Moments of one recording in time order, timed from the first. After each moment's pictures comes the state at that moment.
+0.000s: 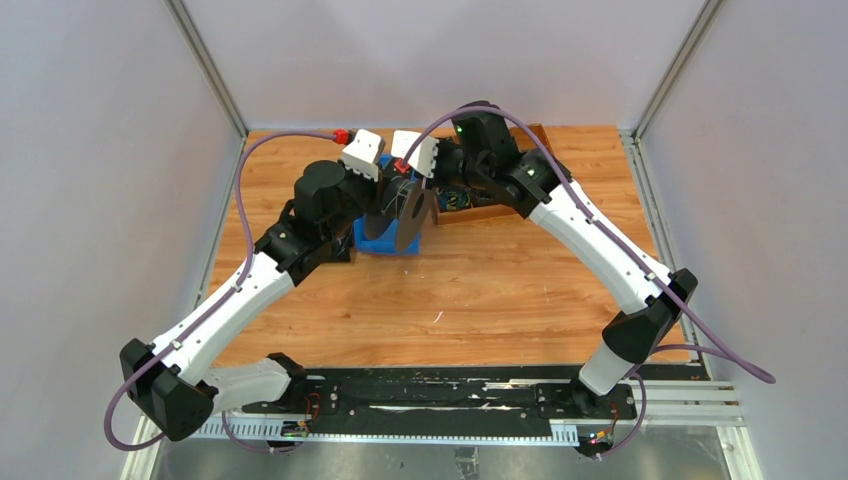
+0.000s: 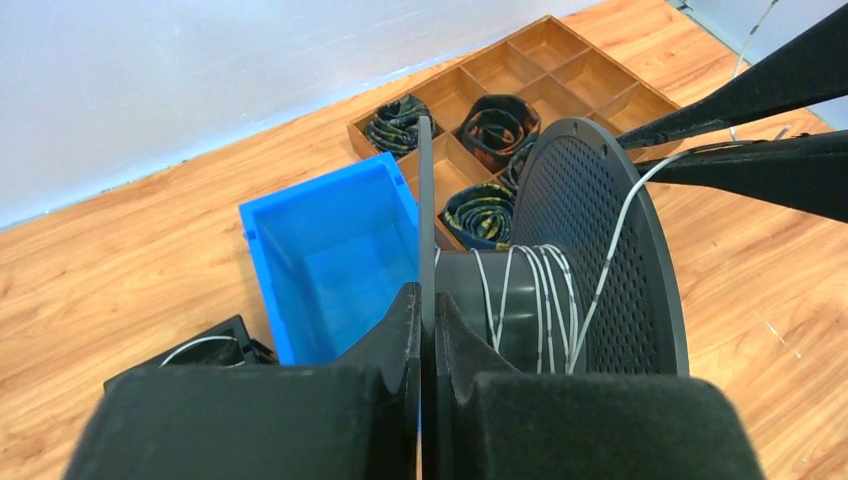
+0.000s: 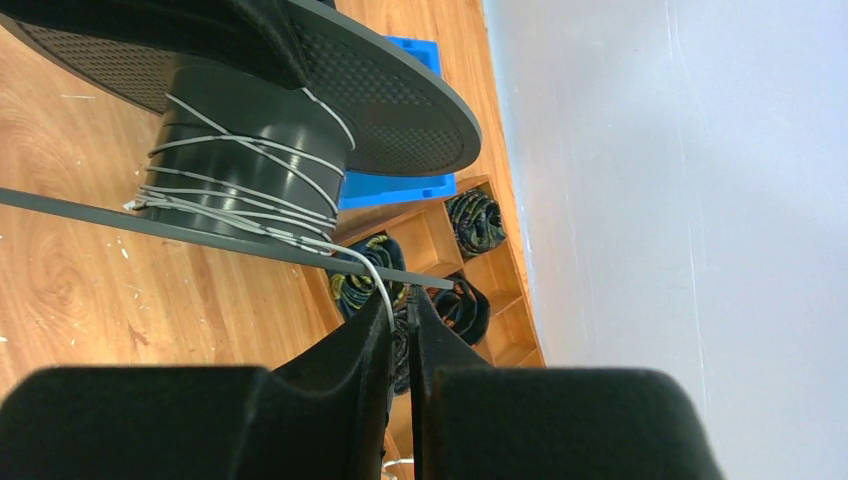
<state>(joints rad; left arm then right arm) -0.61 1.13 1.10 -0.14 -0.13 0.00 0.77 1.64 1.88 -0.75 -0.11 -0.83</state>
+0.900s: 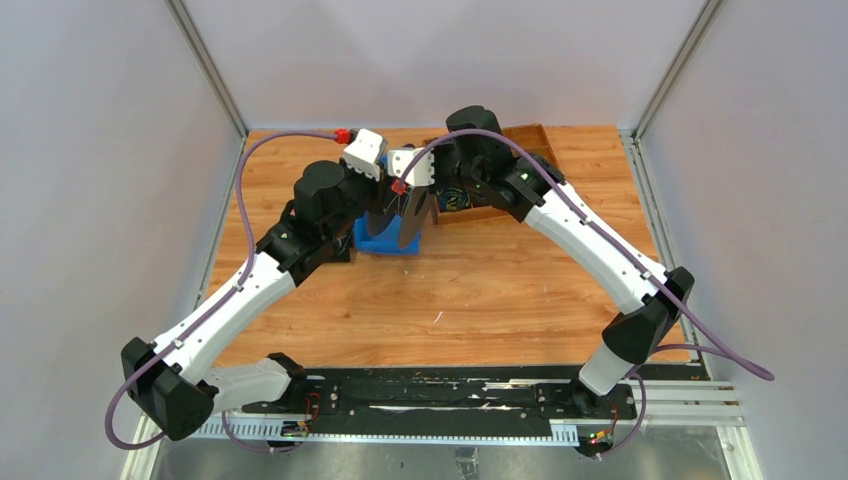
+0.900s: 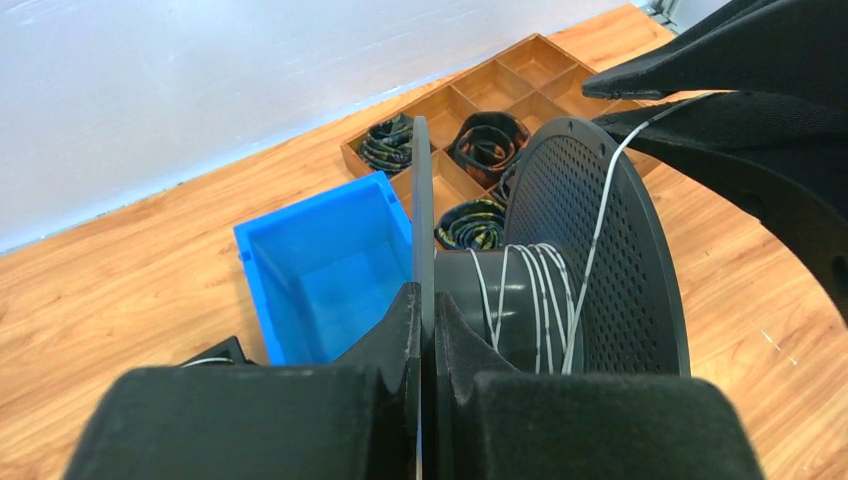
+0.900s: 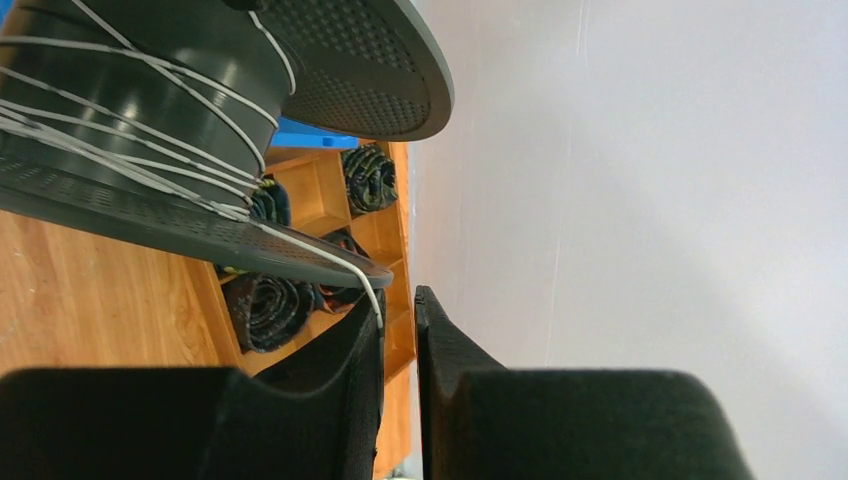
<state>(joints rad) -0.61 1.14 1.09 -0.09 -0.11 0.01 0.78 1.64 1.83 -0.69 0.05 -1.13</state>
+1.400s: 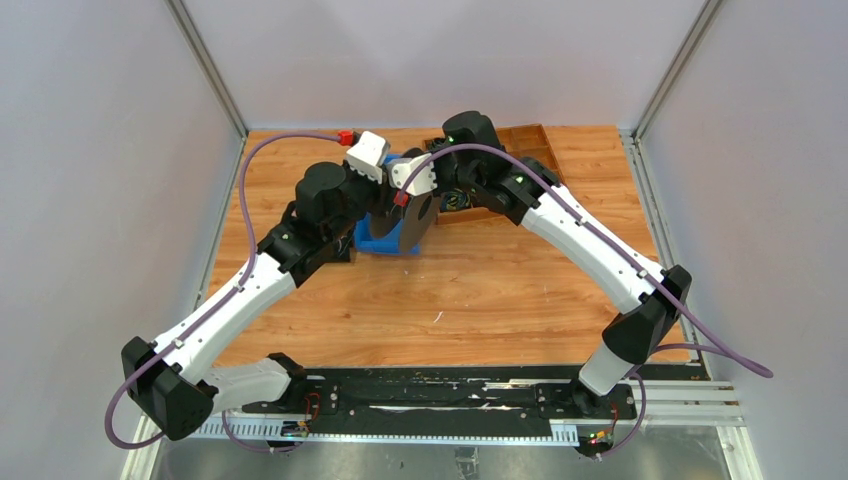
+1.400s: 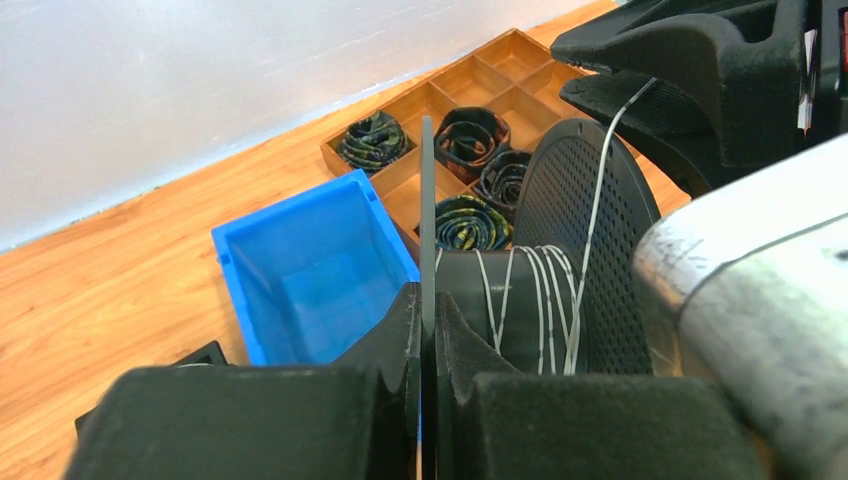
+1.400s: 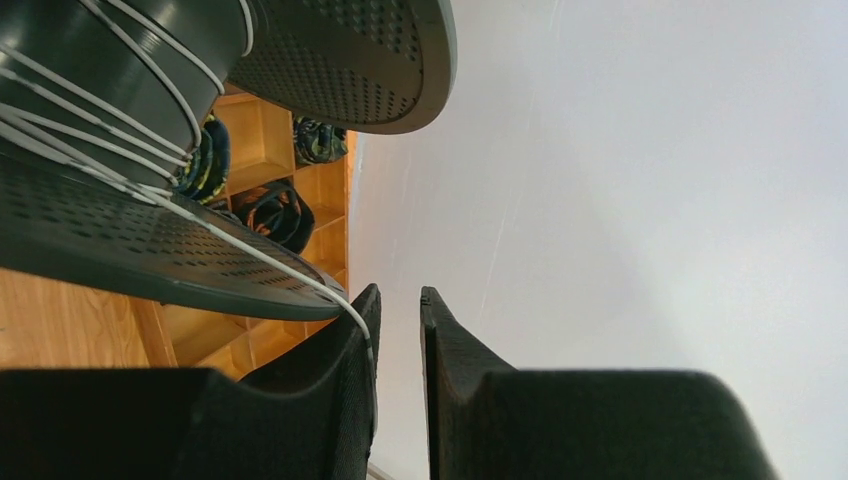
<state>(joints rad) -0.62 1.14 1.08 -0.09 -0.07 0.01 0.79 1.64 1.79 -0.67 0.16 -1.34</state>
